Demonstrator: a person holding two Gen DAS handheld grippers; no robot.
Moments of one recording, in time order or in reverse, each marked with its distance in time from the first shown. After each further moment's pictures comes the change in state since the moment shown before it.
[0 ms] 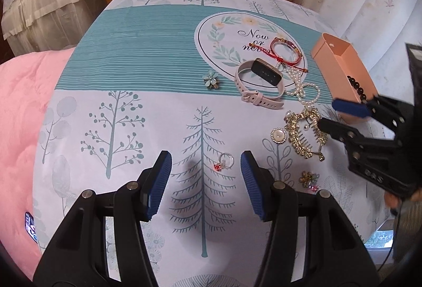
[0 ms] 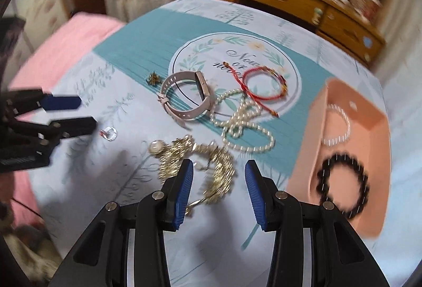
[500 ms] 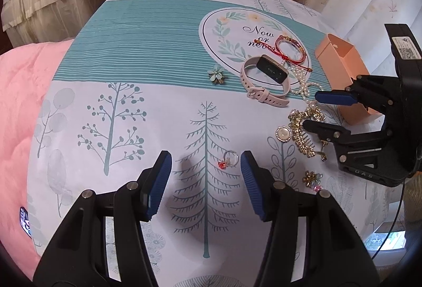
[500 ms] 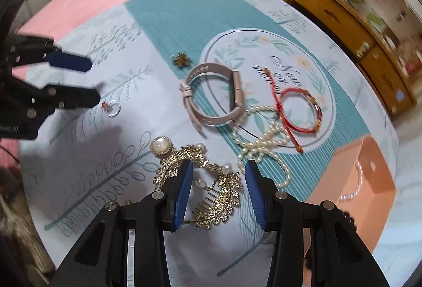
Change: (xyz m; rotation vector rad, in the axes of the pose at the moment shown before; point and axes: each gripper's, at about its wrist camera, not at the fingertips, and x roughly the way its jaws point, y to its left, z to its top) left arm 0.007 0.007 -0.002 -0.028 0.014 -0.019; right arm 0.034 0.021 0.027 -0.333 0.074 0.055
